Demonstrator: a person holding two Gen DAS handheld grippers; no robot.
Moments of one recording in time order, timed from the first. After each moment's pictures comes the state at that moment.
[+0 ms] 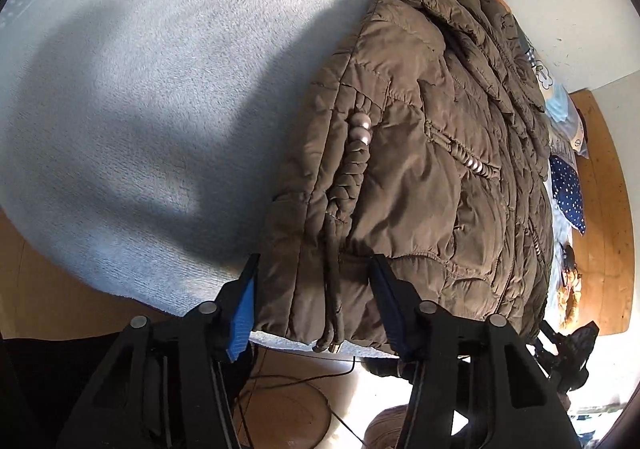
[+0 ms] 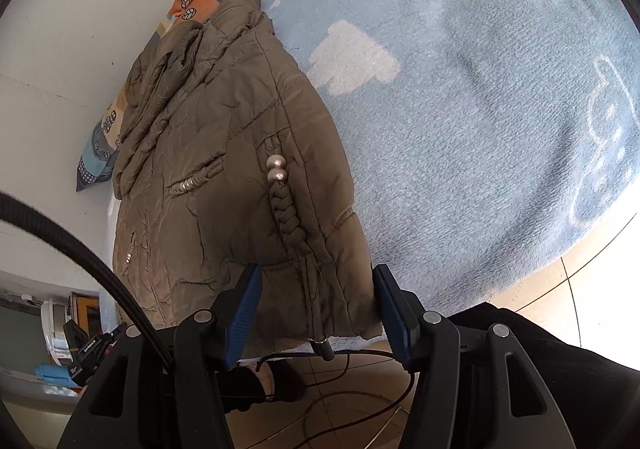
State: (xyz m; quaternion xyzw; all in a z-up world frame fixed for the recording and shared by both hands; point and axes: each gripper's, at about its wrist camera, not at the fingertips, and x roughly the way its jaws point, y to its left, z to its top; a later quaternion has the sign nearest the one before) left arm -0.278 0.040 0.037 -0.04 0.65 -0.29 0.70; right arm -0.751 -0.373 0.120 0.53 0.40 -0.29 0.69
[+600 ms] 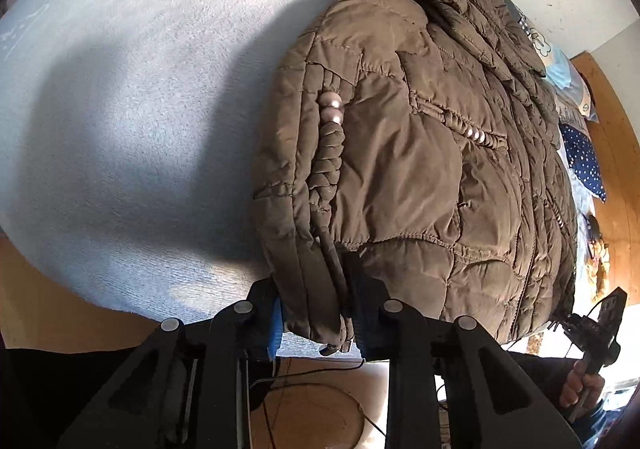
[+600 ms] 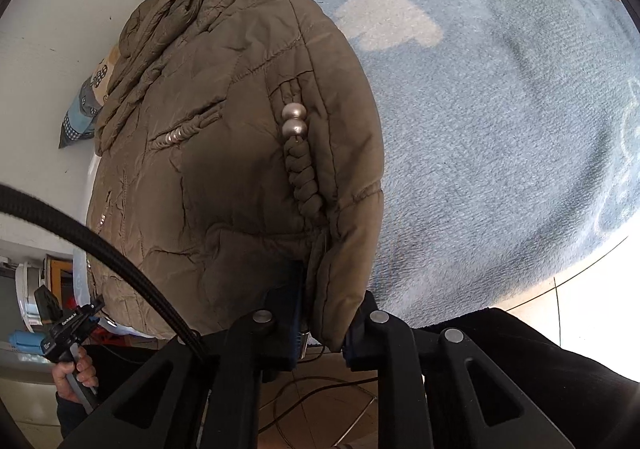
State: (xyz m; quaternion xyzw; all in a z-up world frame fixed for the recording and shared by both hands) left arm -0.295 0.018 0.032 0.03 0.62 -0.31 0.72; right arm -0.720 -0.361 0.102 0.49 0.46 -0.27 0.69
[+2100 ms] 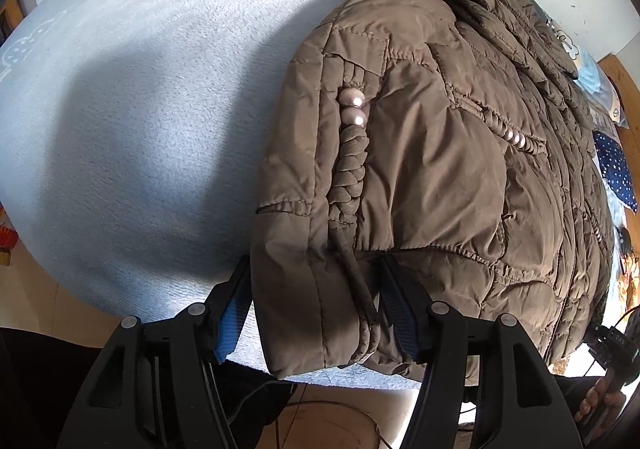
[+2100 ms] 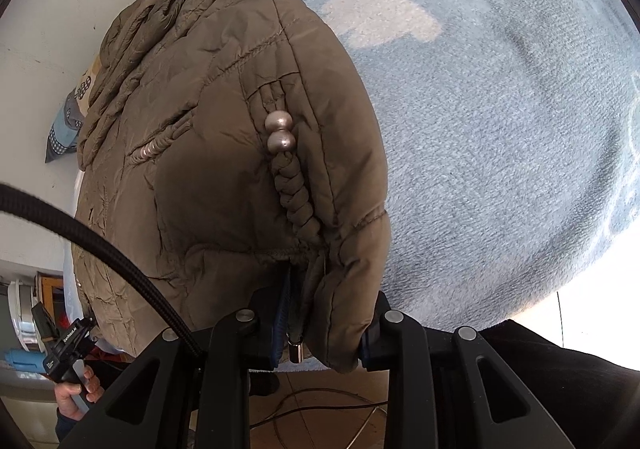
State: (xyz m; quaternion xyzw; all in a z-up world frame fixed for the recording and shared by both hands) left arm -0.291 0.008 0.011 0.06 0.60 -0.25 0.76; right arm -0.690 -0.368 0.081 0.49 0.45 -0.31 0.68
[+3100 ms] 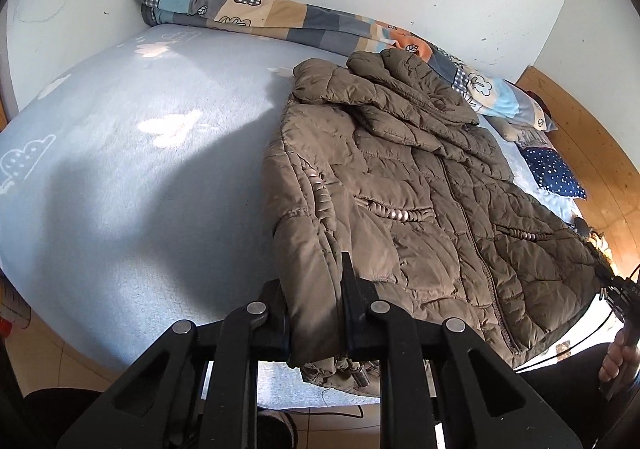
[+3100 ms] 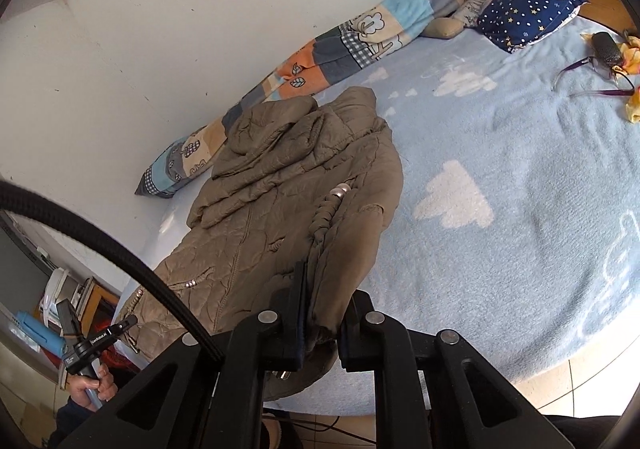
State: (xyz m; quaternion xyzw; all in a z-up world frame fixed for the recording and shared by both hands) left arm -0.317 0.028 0.110 0.03 0.44 -0.38 0.81; right arm -0.718 -0.345 0.198 0.39 0.27 -0.26 0.84
